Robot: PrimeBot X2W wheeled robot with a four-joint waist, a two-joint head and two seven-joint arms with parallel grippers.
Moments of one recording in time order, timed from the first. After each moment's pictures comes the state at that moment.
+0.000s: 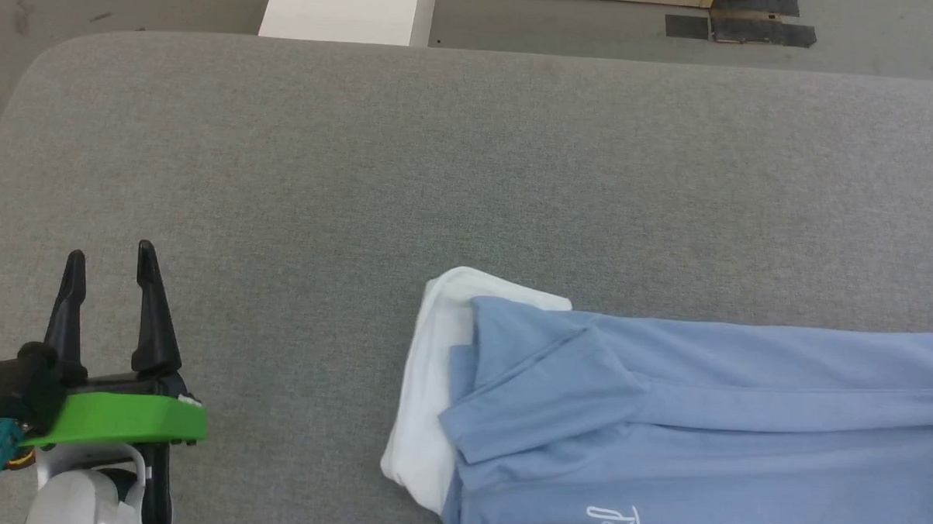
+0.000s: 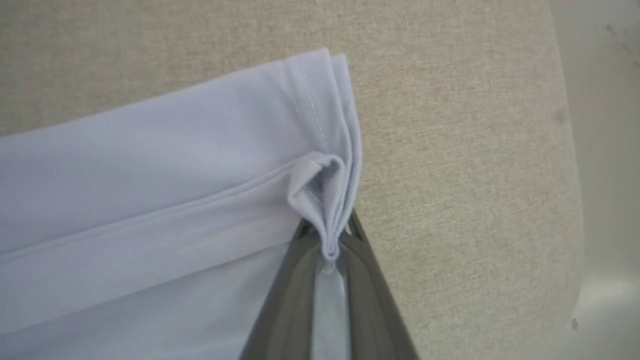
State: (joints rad) left arm -0.06 0.21 0.08 -0.06 -0.32 0.03 -0.26; right arm -0.25 -0.42 -0.40 0.36 0.21 0.13 0.77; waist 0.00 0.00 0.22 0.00
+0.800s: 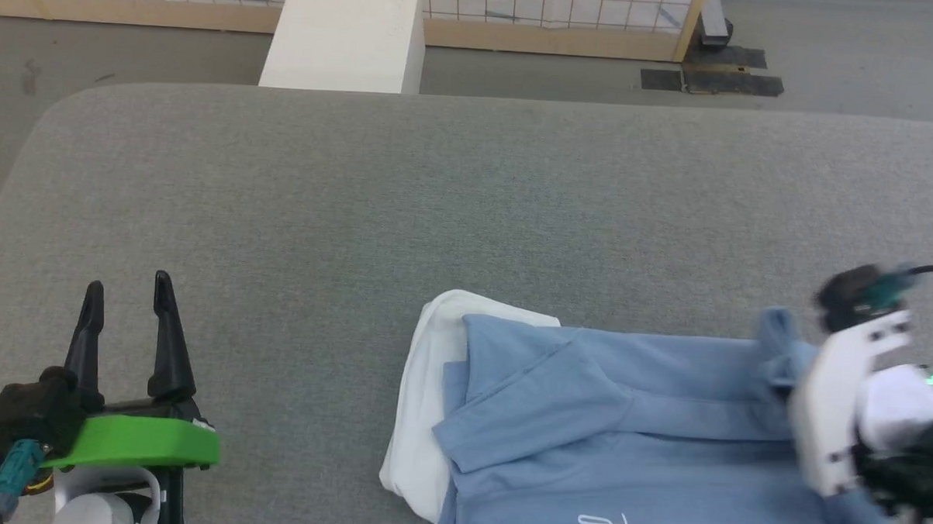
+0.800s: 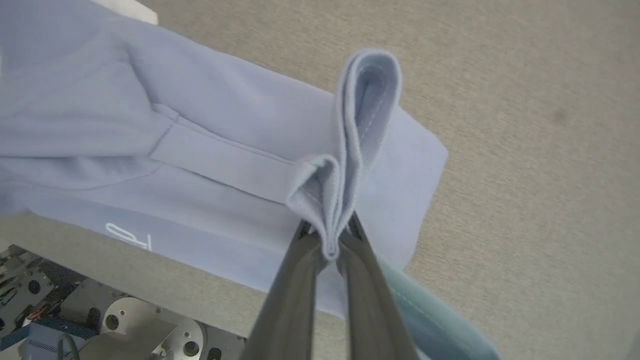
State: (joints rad) left arm -0.03 0.17 0.10 -0.03 -0.29 0.00 -0.26; right arm -0.17 -0.39 0.06 -0.22 0.39 0.13 1.17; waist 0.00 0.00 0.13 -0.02
